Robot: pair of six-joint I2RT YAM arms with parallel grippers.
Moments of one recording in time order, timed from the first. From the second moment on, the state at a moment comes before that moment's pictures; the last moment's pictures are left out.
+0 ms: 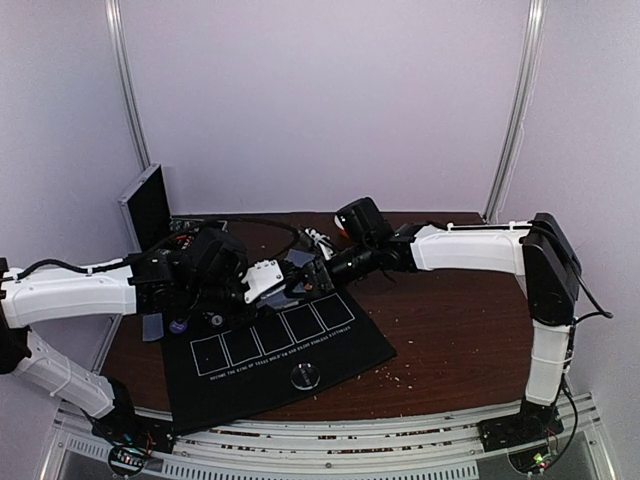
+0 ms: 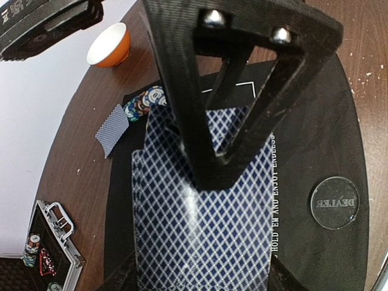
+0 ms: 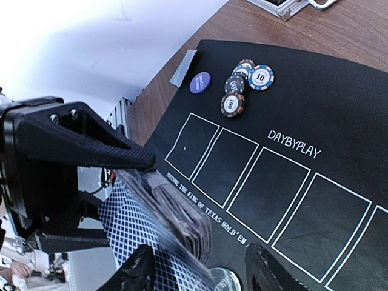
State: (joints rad) left arm -0.96 1.31 0.96 -0.41 -0.19 0.35; right arm 0.83 1.95 1.48 -0.21 -0.68 0.34
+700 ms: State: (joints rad) left arm -0.92 1.31 0.91 -0.37 -0.17 0.35; right arm 0.83 1.95 1.58 -0.39 -0.63 0.27
